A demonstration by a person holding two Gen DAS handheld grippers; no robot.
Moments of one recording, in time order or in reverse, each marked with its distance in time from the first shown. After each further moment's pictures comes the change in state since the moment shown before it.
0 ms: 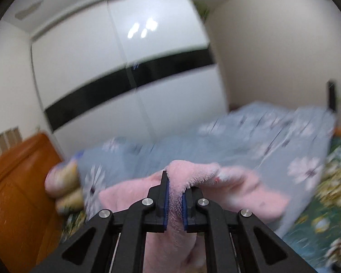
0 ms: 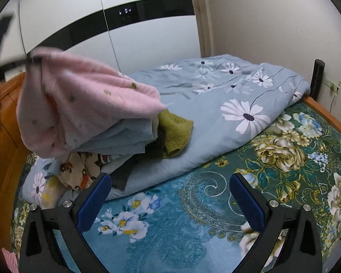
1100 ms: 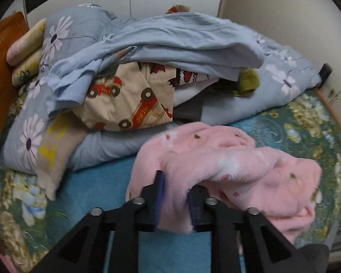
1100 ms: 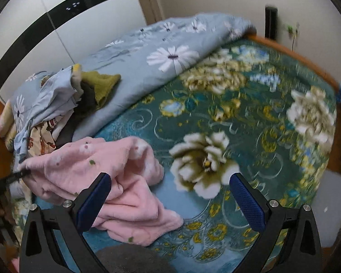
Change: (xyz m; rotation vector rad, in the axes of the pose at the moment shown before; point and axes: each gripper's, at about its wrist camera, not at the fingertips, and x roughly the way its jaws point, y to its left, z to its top) left arm -0.026 -0.016 -0.283 -0.340 0.695 -0.225; right arm -0.046 -0.157 -0.133 0.292 0.207 -0.121
